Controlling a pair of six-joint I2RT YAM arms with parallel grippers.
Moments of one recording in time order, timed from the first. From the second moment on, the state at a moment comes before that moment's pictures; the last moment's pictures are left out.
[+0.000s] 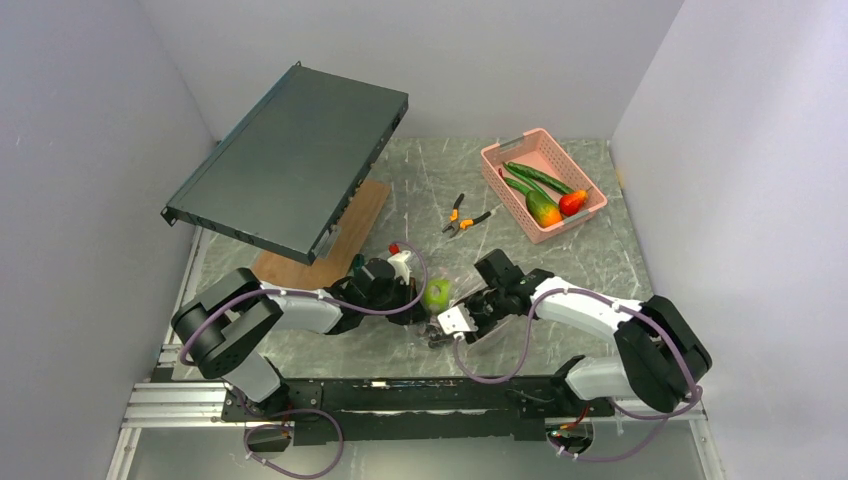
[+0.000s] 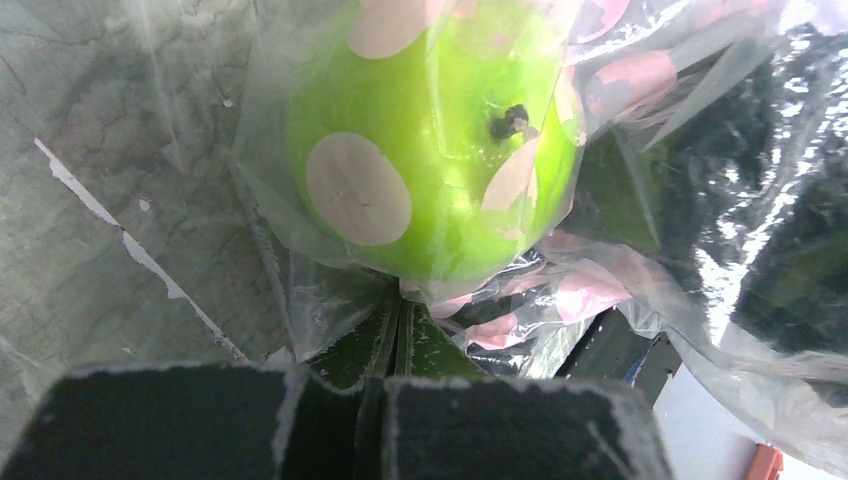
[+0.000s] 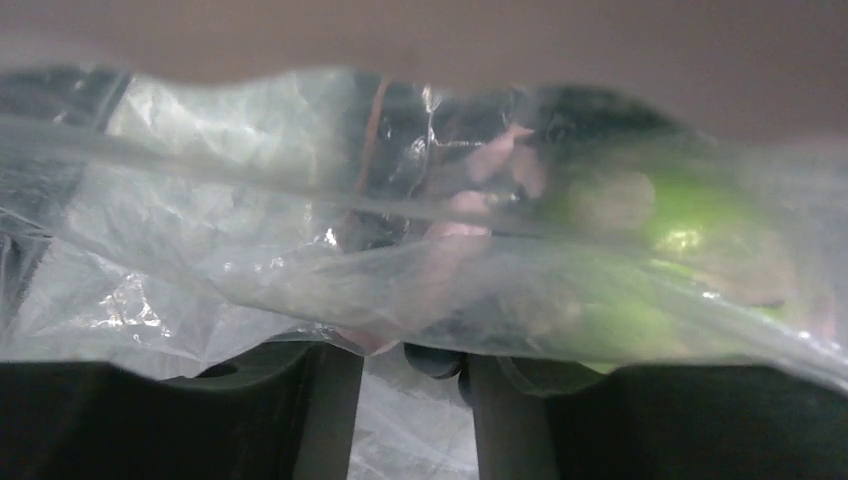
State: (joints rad) left arm -0.86 1.57 0.53 0.42 0.29 -0.68; right arm 0.66 1.31 0.59 -0.44 -0.64 -1.38
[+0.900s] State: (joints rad) left arm -0.86 1.42 0.48 0.33 0.18 -0.66; right arm 0.42 1.14 0.66 -0.65 -0.81 -1.38
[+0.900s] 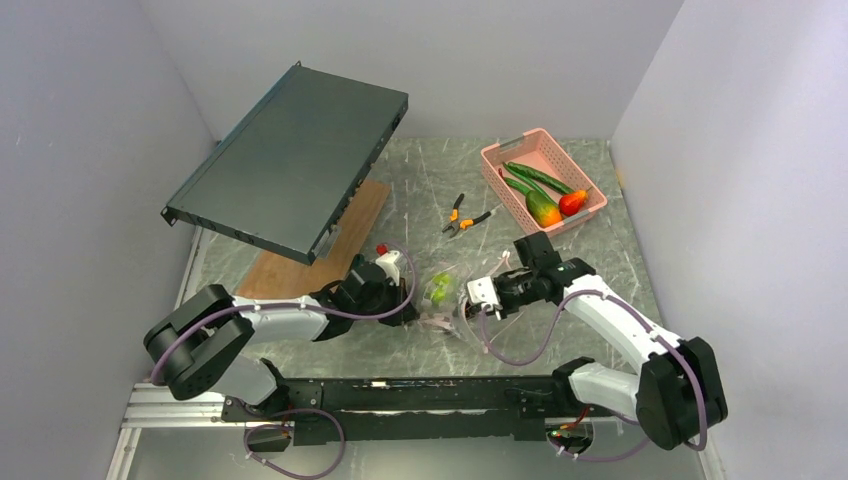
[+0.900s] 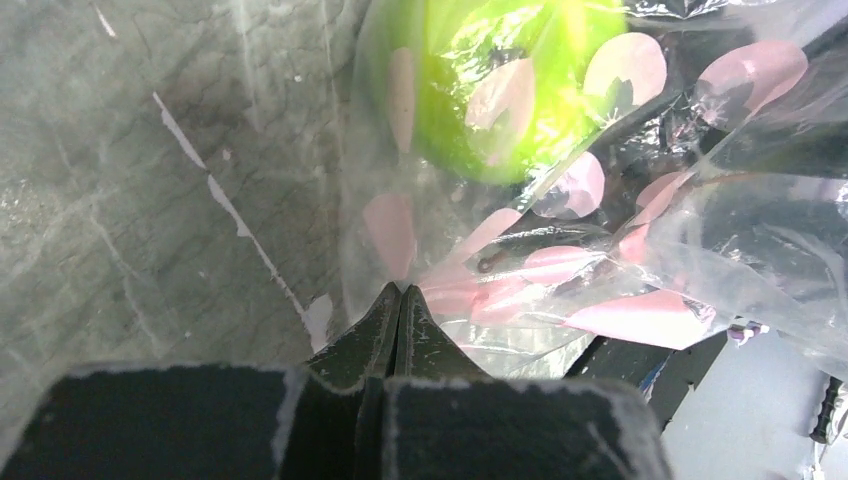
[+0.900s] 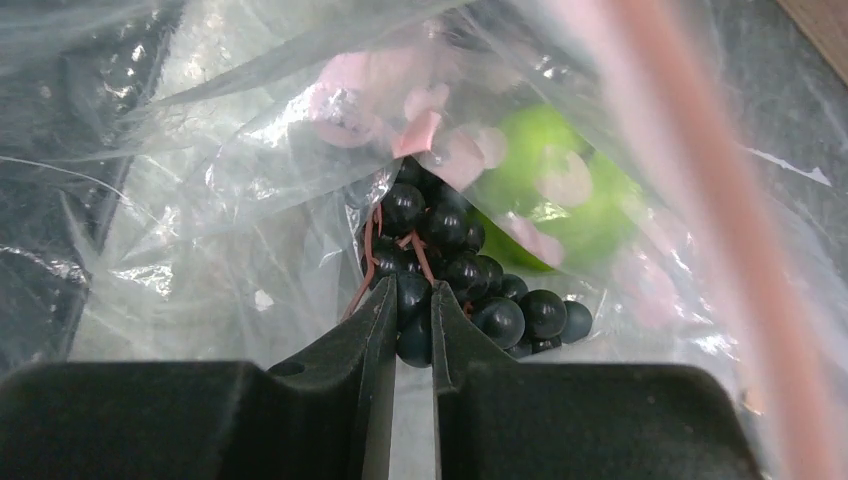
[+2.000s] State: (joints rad) left arm -0.90 1.38 0.73 -0.03 0.16 -0.41; right arm 0.33 1.09 0.64 -0.56 -1.00 -1.14
